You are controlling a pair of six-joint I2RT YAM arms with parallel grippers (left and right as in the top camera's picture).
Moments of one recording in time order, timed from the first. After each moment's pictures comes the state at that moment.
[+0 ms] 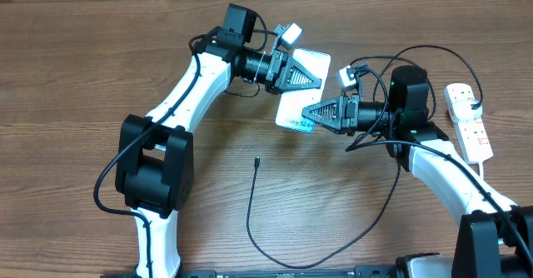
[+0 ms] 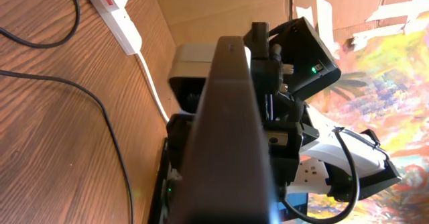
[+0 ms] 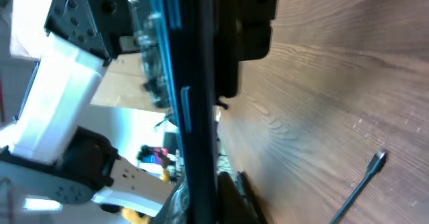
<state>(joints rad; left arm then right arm) -0.34 2.13 1.73 -0.62 1.47 -0.29 0.13 1.51 0.79 0.21 -1.27 0.85</state>
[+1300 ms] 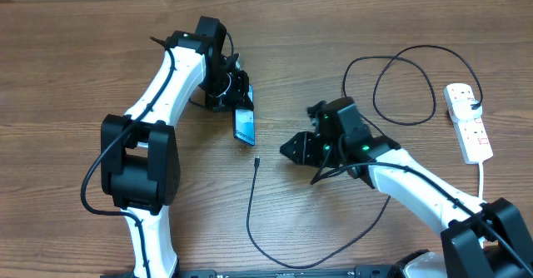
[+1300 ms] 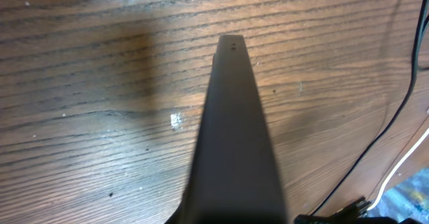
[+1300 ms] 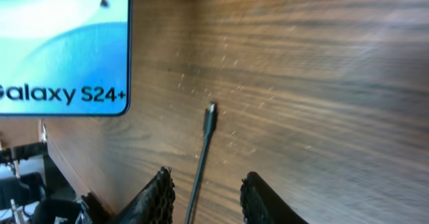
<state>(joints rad) -0.23 2.12 1.73 -1.12 0.48 -0.30 0.49 1.53 0.78 -0.23 -0.51 0.64</state>
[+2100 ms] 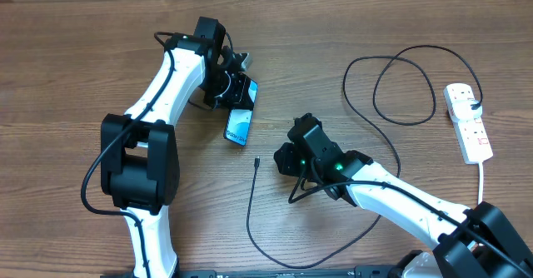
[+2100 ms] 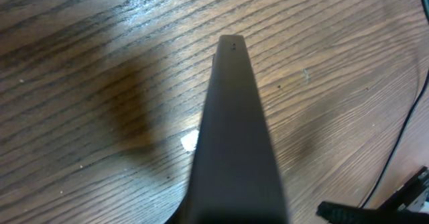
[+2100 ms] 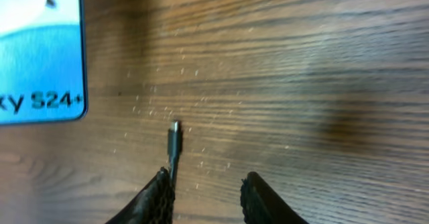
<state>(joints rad) -0.23 2.12 1.70 -1.06 0.48 -0.02 0.70 1.53 0.78 -0.23 -0.07 0.86</state>
